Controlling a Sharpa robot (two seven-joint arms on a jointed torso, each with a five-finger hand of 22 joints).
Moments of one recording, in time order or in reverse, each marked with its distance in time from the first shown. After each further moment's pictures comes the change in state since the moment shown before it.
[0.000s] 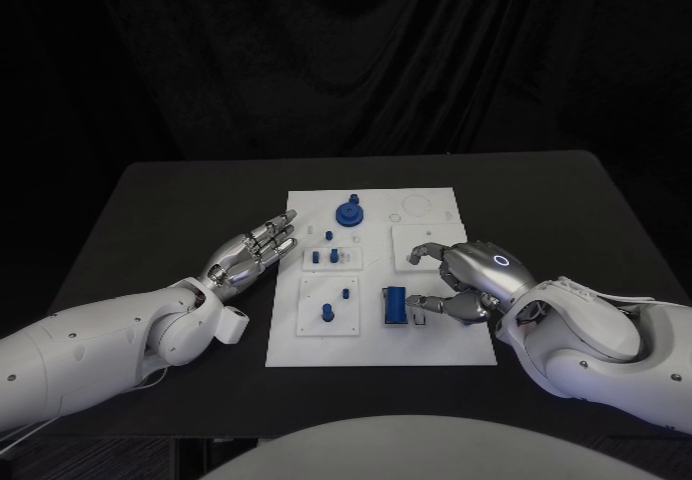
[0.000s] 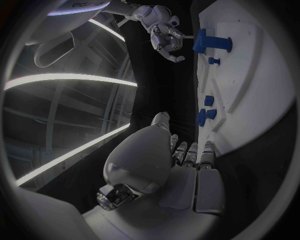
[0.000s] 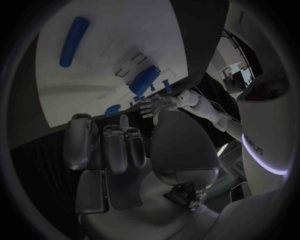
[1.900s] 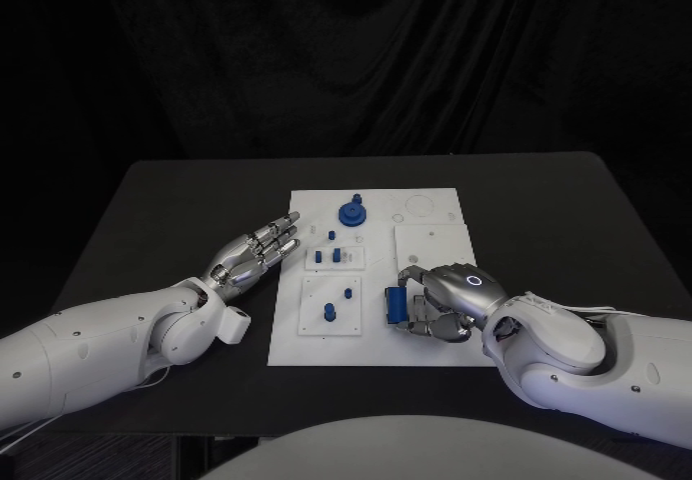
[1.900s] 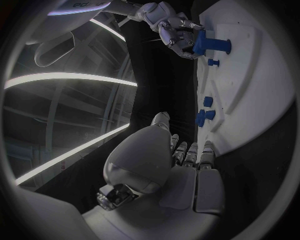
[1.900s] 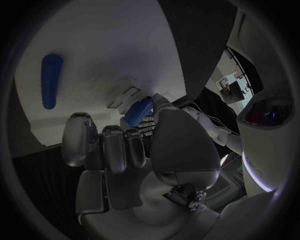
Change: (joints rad) left arm -0.004 -0.002 0.000 0.000 0.000 0.008 0.001; left_hand 0.000 0.000 0.003 0.003 0.000 0.009 0.017 0.000 0.000 0.000 0.000 0.000 0.001 0.000 0.000 0.000 0.000 0.000 0.000 0.000 0.000 0.001; right arm -0.058 0.099 0.001 -0.064 -0.065 0.112 -0.049; right_hand 0.011 0.020 -0.006 -0.007 0.132 -0.058 0.004 0.209 -0.180 0.000 0.014 0.000 0.000 -0.001 0.013 0.002 0.000 0.000 -0.002 0.012 -0.022 0.000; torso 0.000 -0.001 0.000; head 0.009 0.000
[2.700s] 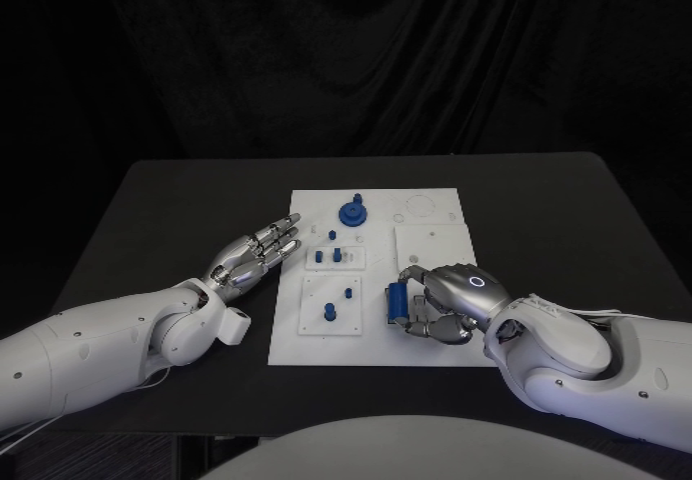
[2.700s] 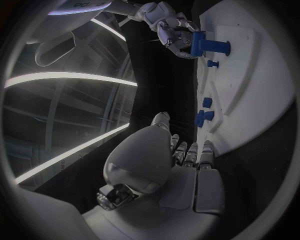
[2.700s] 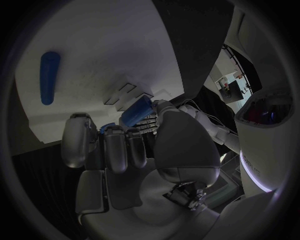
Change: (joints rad) left arm -0.004 0.000 0.000 -0.001 0.000 0.006 0.000; left_hand 0.000 0.000 0.004 -0.001 0.000 -0.001 0.007 0.000 0.000 0.000 0.000 0.000 0.000 0.000 0.000 0.000 -0.001 0.000 0.000 0.000 0.000 0.000; right arm -0.001 -0.017 0.000 0.025 -0.012 -0.020 0.001; right_hand -0.085 0.044 0.035 0.012 0.427 0.028 -0.006 0.038 -0.154 0.000 -0.025 0.000 0.000 0.004 -0.018 0.000 0.000 0.000 0.003 -0.018 0.000 0.000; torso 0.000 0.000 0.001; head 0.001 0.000
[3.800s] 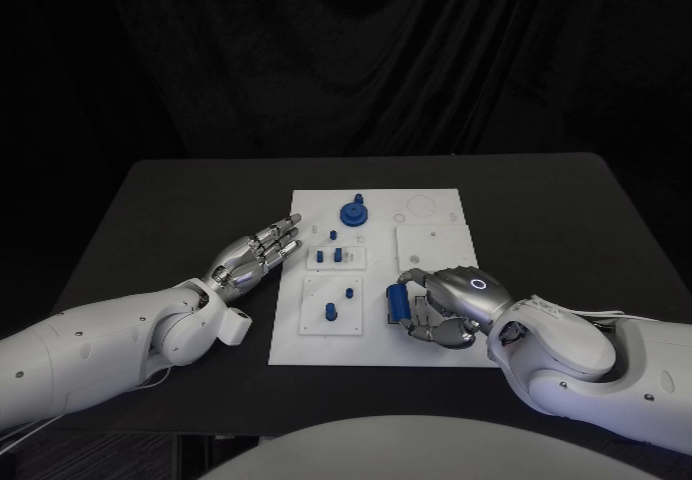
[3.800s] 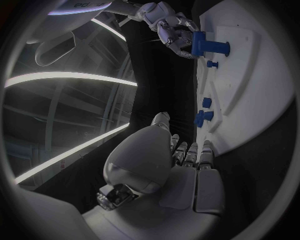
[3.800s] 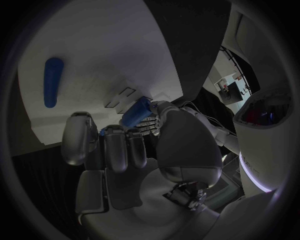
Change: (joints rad) left arm -0.002 -0.001 0.000 -0.001 0.000 0.003 0.001; left_hand 0.000 0.000 0.001 0.001 0.000 0.000 0.000 0.000 0.000 -0.004 0.004 0.000 0.000 0.000 0.000 0.000 0.001 0.000 0.004 0.003 0.000 0.000; right arm 0.000 -0.007 0.000 0.007 0.000 0.031 0.002; right_hand -0.040 -0.055 0.108 -0.009 0.054 -0.034 -0.002 -0.086 -0.171 0.000 -0.007 0.000 0.000 -0.003 -0.003 -0.005 0.000 0.000 -0.009 -0.009 -0.024 0.000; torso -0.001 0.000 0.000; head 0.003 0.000
